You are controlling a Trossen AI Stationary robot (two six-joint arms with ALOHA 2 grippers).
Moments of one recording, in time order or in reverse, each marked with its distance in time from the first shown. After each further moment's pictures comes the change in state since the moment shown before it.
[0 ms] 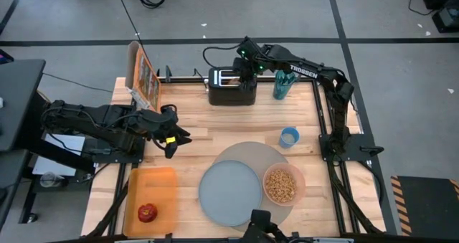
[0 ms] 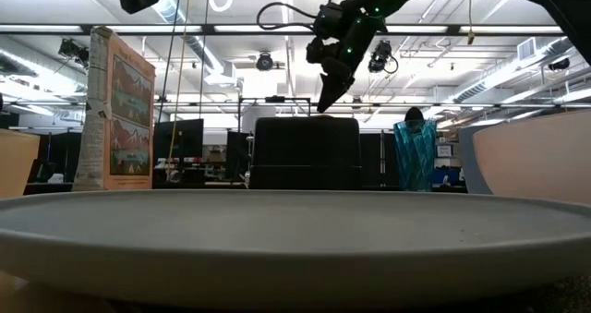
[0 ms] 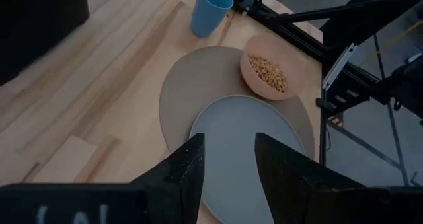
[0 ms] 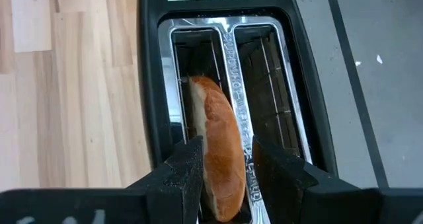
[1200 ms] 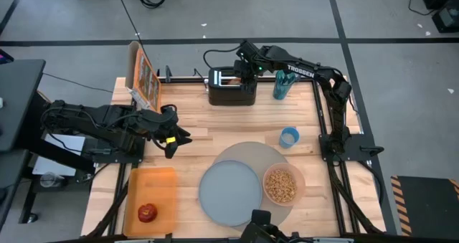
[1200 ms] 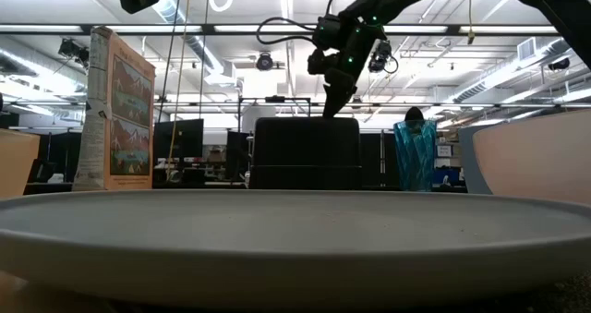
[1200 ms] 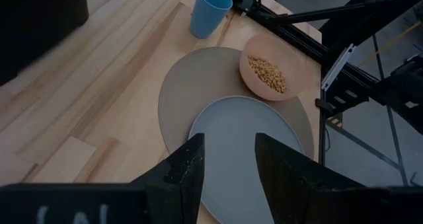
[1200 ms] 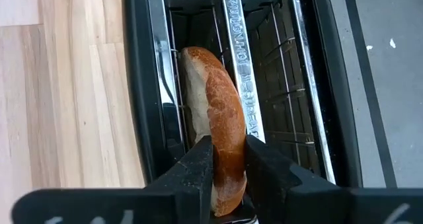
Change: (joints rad) left arm 0.000 0.000 0.000 0.004 0.000 0.000; right arm -0.012 0.030 -0.014 -0.026 -0.003 -0.016
